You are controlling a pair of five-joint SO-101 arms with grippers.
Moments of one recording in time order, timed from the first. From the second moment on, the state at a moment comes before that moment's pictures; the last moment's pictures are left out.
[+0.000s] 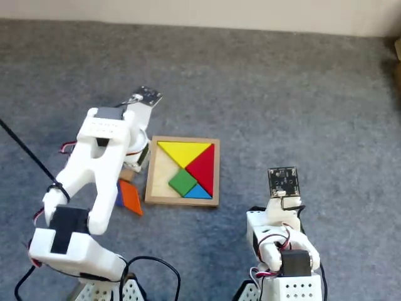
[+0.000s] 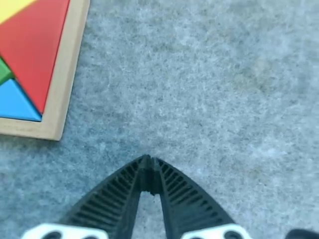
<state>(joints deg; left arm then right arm) -0.7 3.6 21.5 71.1 -10.9 -9.1 -104.3 95.8 68.5 4.3</state>
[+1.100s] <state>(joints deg) -8.6 20.3 12.7 72.5 -30.2 -9.1 -104.3 95.8 68.5 4.3</state>
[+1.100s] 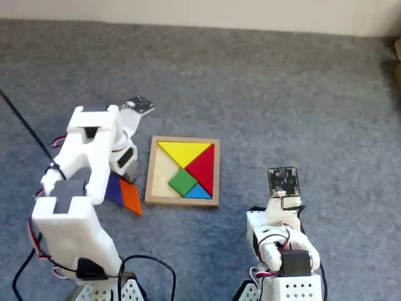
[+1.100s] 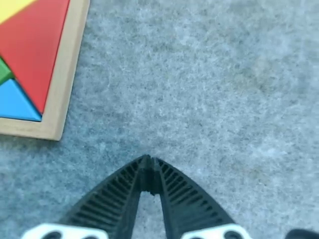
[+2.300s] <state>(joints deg) 6.5 2.0 12.9 76.4 22.0 -9.1 -104.3 95.8 68.5 4.3</state>
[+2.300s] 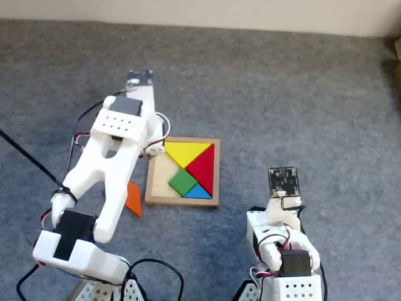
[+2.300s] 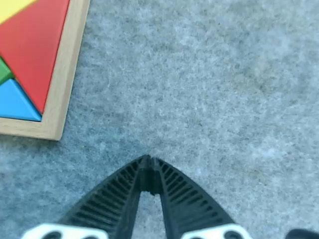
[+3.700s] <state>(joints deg) 10.7 -2.5 34.1 49.2 46.9 -9.1 -104.3 95.8 68.5 4.3</state>
